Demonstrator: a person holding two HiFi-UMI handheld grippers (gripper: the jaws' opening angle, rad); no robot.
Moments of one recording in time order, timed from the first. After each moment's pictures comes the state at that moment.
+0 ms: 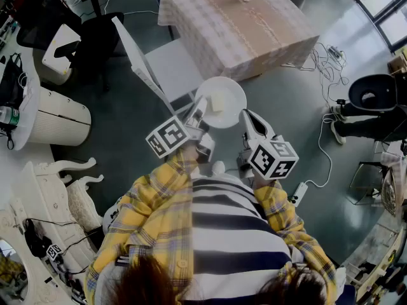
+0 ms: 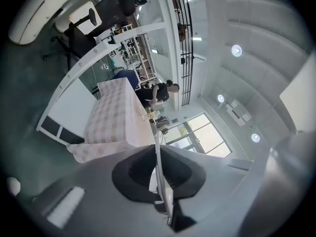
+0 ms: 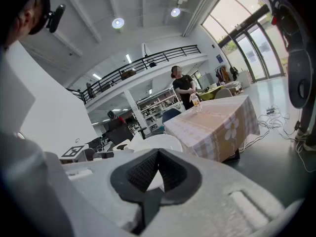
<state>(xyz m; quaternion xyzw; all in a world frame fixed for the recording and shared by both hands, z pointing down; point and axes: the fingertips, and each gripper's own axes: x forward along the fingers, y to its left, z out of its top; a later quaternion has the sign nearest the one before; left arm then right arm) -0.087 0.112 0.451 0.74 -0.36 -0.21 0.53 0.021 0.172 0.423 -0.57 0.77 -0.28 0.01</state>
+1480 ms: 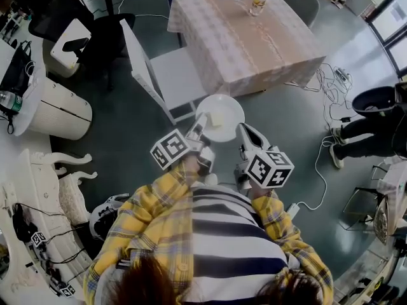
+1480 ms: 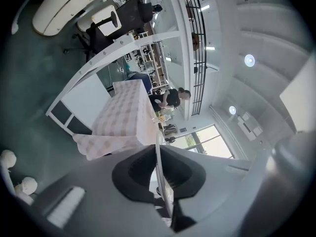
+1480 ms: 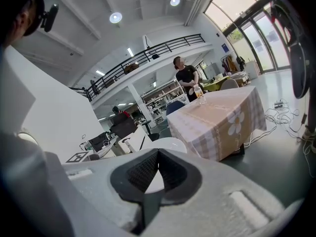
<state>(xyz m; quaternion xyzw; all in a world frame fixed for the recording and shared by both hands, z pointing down) -0.067 0.110 0.491 0.67 -0.41 -0.25 0.57 0.042 0.155 0.445 -0.52 0.79 -0.31 -0.02</state>
